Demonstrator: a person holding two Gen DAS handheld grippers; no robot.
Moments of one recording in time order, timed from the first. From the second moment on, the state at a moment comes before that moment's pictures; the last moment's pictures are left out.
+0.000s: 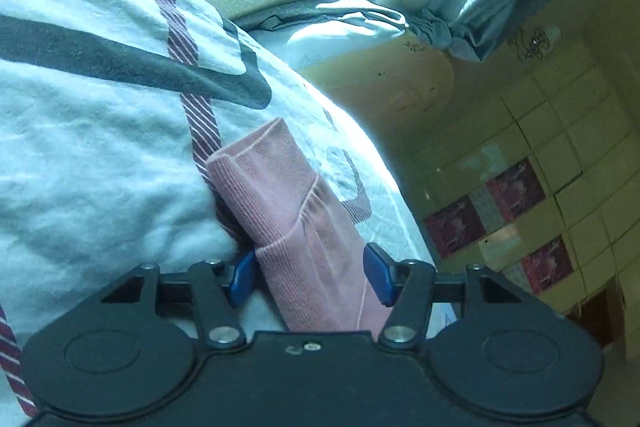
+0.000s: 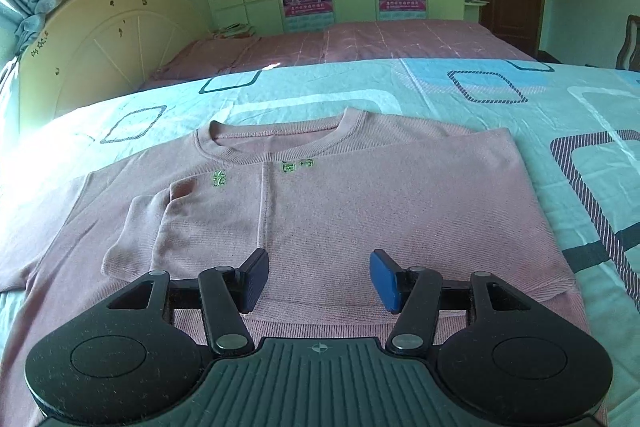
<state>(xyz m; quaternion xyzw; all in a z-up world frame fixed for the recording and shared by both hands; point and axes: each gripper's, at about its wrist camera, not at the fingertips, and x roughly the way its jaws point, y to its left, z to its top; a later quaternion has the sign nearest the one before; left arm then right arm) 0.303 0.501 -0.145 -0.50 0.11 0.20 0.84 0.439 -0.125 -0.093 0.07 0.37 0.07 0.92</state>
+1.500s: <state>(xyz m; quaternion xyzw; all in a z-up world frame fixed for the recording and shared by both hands) 0.434 0.042 -0.127 -0.06 0.35 -0.18 0.92 0.426 -0.195 -0.097 0.21 0.38 0.14 0.89</state>
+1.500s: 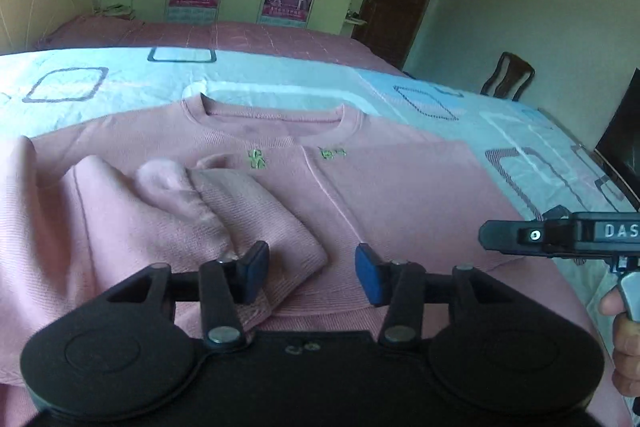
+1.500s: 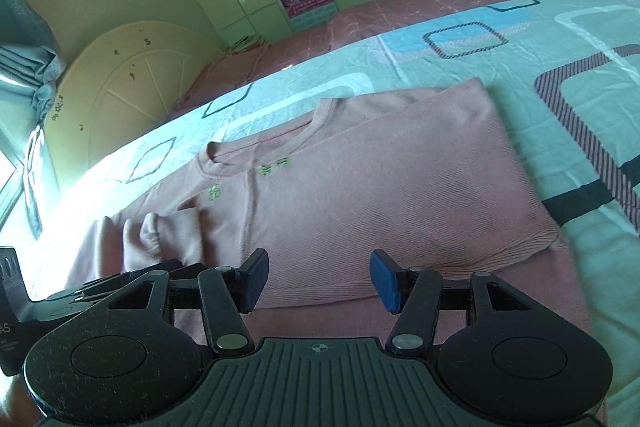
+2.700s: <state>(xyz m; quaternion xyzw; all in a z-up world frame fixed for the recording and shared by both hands) 0.398 0.205 -0.130 -0.04 0.37 -0.01 0.93 0.452 -0.164 -0.043 0.17 0.27 0.15 0.94</state>
